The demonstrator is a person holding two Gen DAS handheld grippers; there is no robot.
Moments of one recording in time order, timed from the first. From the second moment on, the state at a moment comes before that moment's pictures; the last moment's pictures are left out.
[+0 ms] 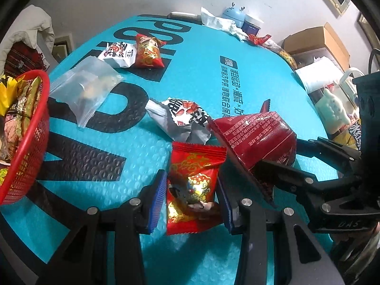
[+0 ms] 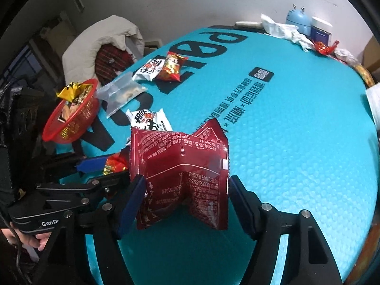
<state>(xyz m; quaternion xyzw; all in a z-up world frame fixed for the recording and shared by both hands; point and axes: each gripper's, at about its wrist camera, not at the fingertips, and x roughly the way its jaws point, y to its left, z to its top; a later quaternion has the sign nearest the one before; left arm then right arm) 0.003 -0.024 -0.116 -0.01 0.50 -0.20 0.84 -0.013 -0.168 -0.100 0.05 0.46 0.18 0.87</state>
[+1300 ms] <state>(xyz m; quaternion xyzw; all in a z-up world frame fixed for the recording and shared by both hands) -0.024 0.043 -0.019 -0.06 0.38 -0.14 0.91 -0.020 -0.113 -0.011 0.06 0.35 0.31 0.88</state>
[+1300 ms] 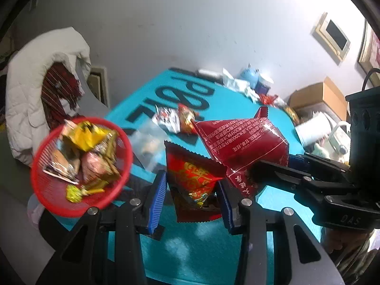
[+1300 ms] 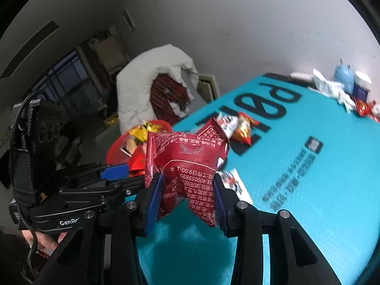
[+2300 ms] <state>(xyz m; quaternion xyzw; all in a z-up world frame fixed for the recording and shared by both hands) 0.000 0.148 -0.017 -0.06 0.37 -0.01 0.93 0.040 -0.006 0.003 0.00 0.33 0.37 0.87</state>
